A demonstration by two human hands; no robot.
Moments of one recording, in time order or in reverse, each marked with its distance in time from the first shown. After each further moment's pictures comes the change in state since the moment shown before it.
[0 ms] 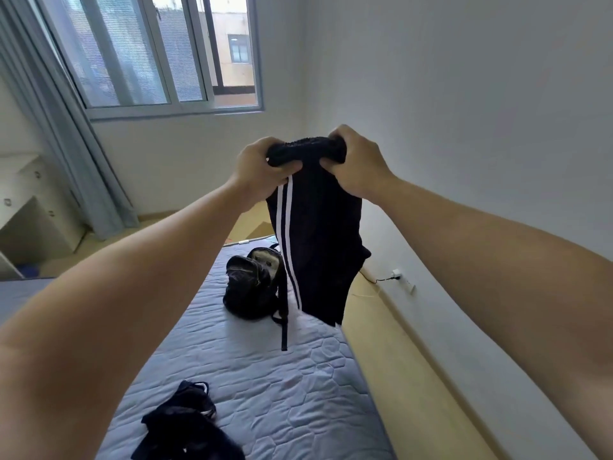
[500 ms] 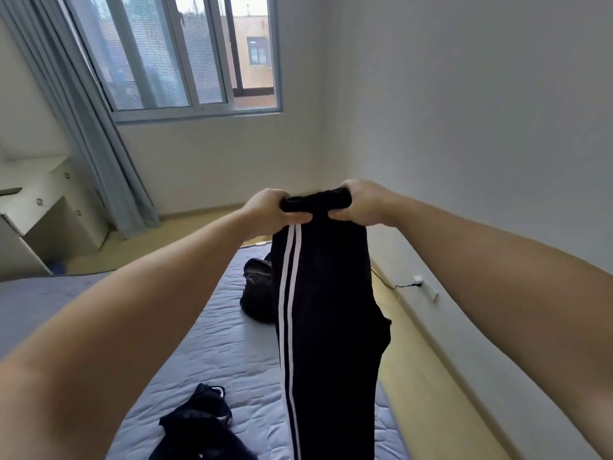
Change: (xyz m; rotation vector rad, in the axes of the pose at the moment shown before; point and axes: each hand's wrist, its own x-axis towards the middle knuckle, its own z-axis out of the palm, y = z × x) left_hand 0.003 -0.069 -0.017 0.433 -0.355 -0.232; right_hand 0.009 0.013 0.045 -0.140 -0.485 0.177
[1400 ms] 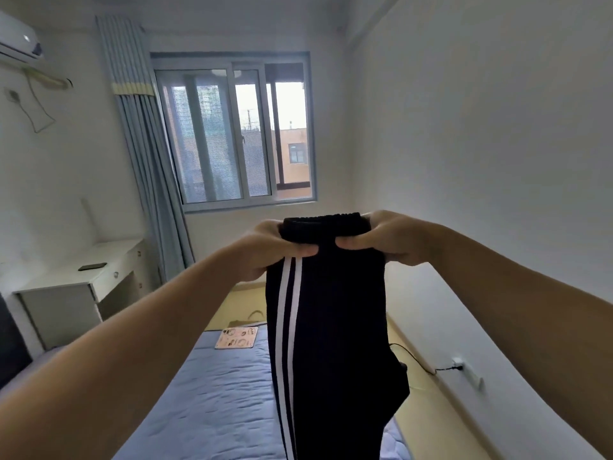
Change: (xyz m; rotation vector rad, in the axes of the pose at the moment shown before) left_hand -0.181 0.076 -0.113 -0.466 0.023 0.129; right_hand -0.141 -0.091 -0.075 0.469 -0.187 -0.196
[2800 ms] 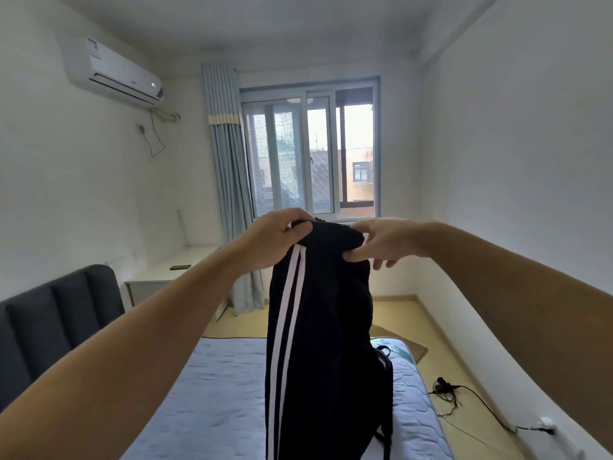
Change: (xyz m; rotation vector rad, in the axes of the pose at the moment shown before) left_hand -0.070 0.028 -0.084 0.622 0.385 0.206; right_hand 0.034 -0.087 0.048 -0.578 -0.066 -0.145
